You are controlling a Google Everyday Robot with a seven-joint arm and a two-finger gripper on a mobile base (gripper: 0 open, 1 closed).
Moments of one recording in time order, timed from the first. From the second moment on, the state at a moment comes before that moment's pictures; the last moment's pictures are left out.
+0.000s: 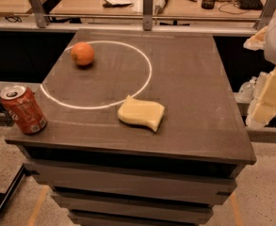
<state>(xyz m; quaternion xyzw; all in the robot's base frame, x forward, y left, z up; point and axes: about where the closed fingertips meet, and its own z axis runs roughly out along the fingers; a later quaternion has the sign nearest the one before) 0.438 -0.217 0.976 -0.60 0.78 -0.03 0.16</state>
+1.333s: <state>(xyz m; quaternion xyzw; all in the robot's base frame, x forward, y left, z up) 0.555 -0.123 0.966 -0.64 0.71 0.04 0.28</state>
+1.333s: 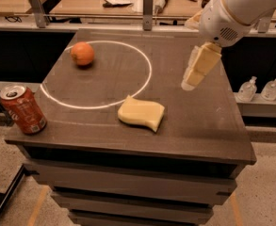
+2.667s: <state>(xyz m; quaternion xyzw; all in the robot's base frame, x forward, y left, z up) 0.688 0.089 0.928 -0.58 0.72 0.13 0.36</state>
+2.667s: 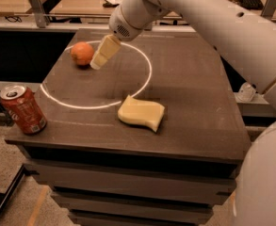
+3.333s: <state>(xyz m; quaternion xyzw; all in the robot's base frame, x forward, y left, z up) 0.696 0.096 0.926 -0.57 0.71 0.13 0.38</state>
